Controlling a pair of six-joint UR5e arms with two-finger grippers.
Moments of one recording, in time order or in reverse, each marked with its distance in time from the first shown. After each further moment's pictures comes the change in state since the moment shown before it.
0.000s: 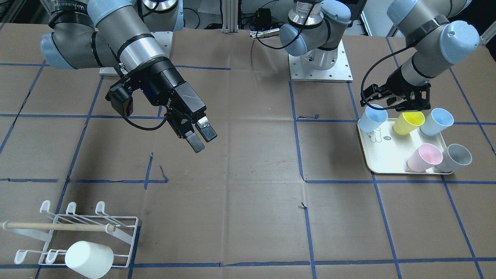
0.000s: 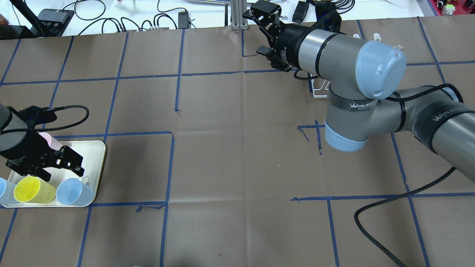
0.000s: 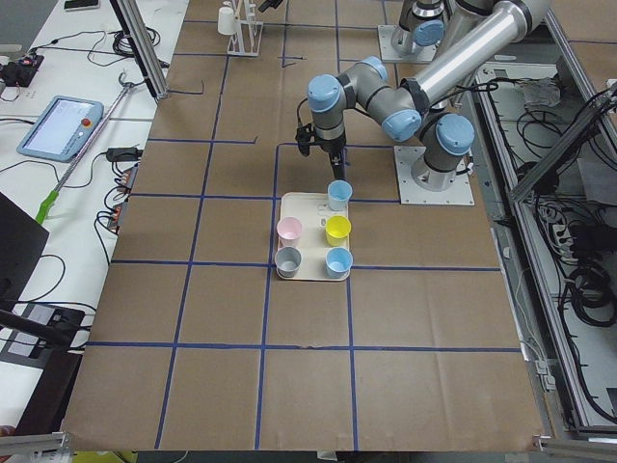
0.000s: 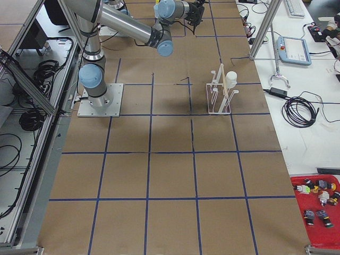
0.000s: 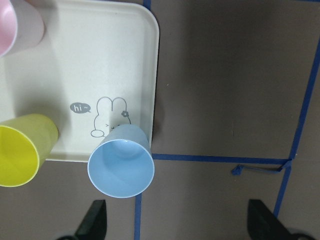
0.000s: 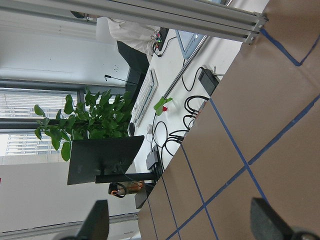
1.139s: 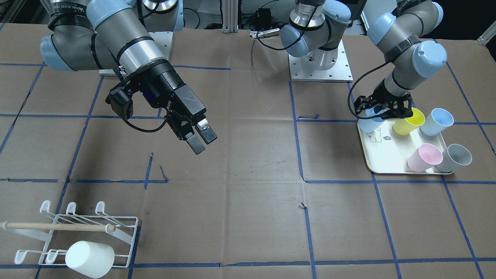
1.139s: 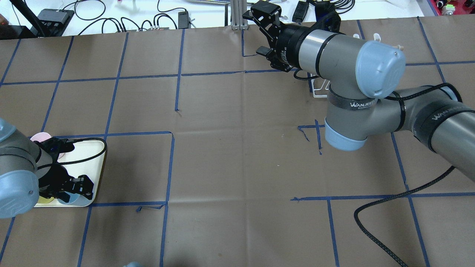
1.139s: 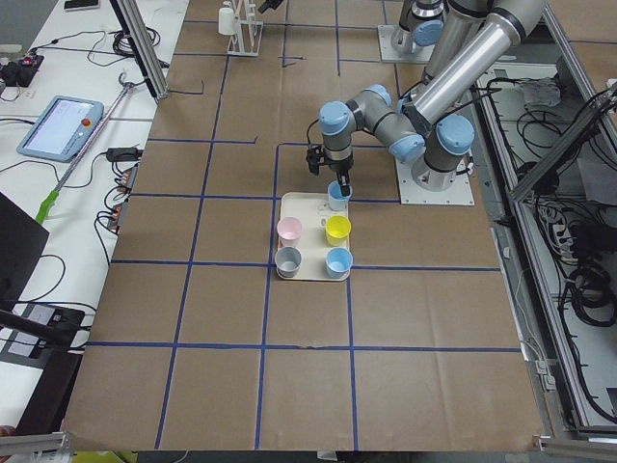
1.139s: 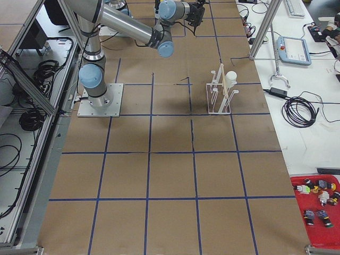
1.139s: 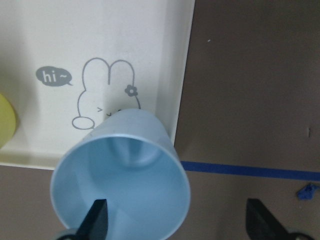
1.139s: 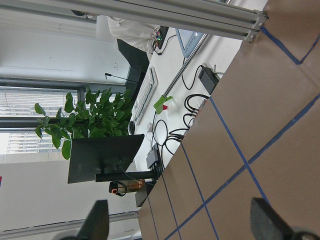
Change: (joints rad) left arm 0.021 -0.045 -0.151 0.231 0.069 0.021; right arm -0.004 0.007 -0.002 -0.004 0.012 0.000
